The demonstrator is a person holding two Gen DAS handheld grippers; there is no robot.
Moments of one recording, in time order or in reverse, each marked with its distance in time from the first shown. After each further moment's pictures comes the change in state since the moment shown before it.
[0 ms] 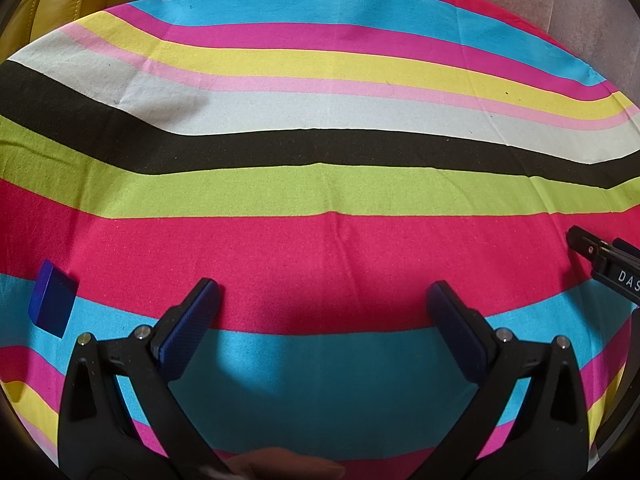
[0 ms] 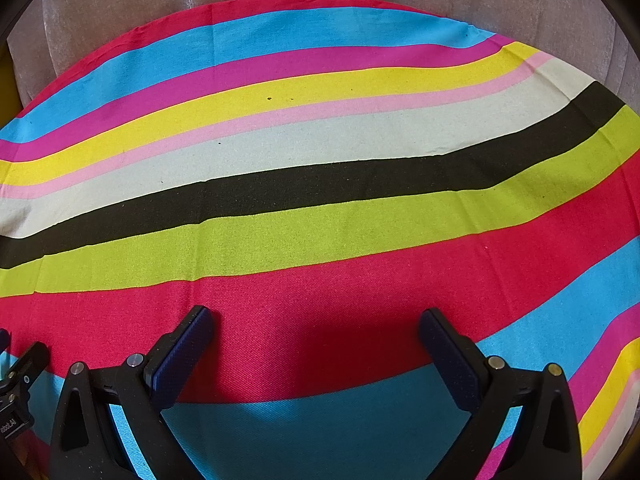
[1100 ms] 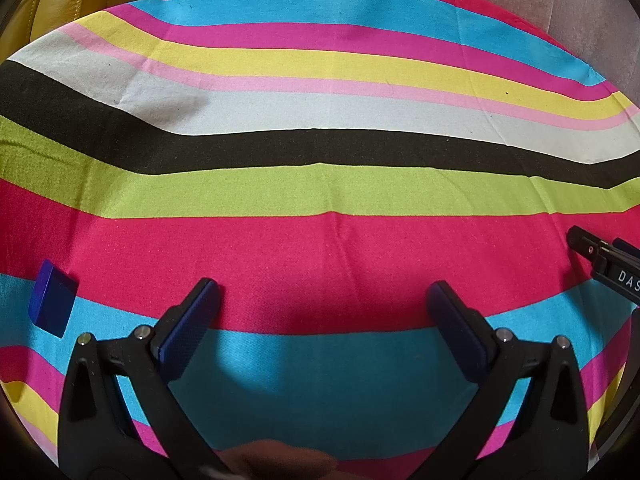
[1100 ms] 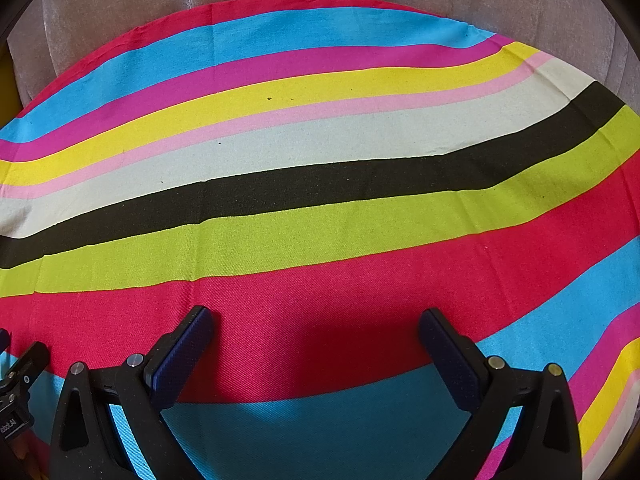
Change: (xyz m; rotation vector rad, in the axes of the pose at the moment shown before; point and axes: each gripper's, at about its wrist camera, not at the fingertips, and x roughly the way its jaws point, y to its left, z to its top) left arm -0.001 0.001 -0.001 0.004 0.000 -0.002; right arm 0.000 0.000 0.000 0.000 0.000 0.000
